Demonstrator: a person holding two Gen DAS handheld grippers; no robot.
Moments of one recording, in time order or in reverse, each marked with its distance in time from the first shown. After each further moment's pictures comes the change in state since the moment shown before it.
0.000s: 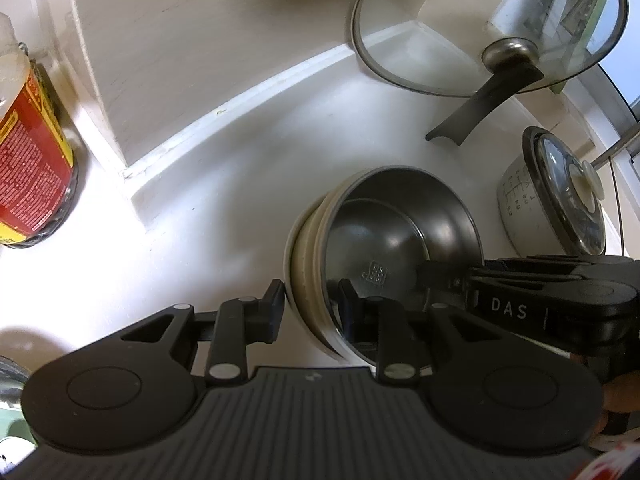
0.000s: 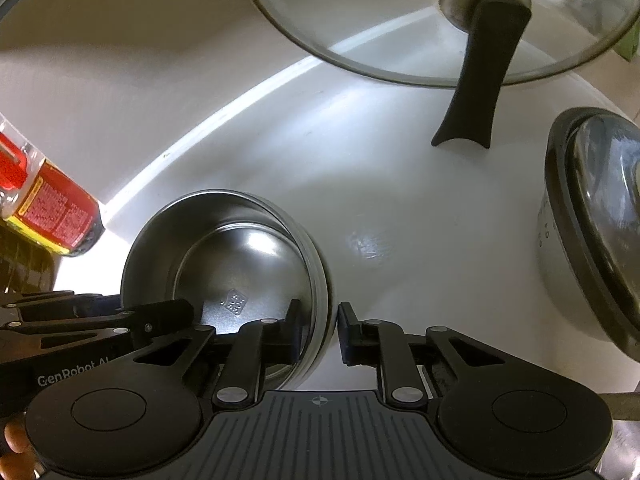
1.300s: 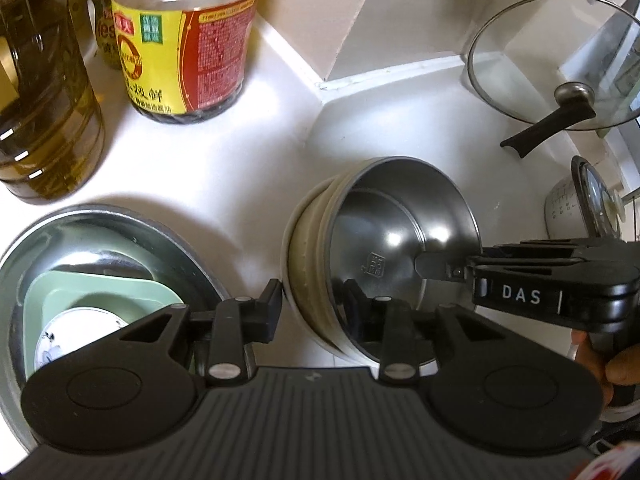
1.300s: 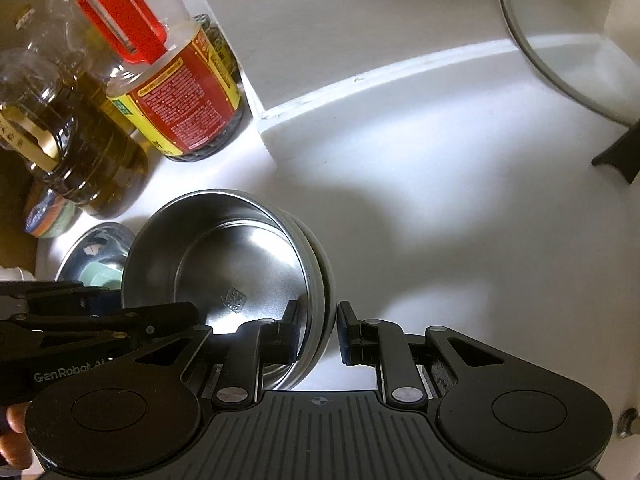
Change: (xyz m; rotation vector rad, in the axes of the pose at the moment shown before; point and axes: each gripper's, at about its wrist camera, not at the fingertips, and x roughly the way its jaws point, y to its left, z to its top) left arm -0.061 0.091 -0.076 -0.233 -0.004 0.061; right arm 0.021 0.099 -0.029 -0.253 0.111 0.164
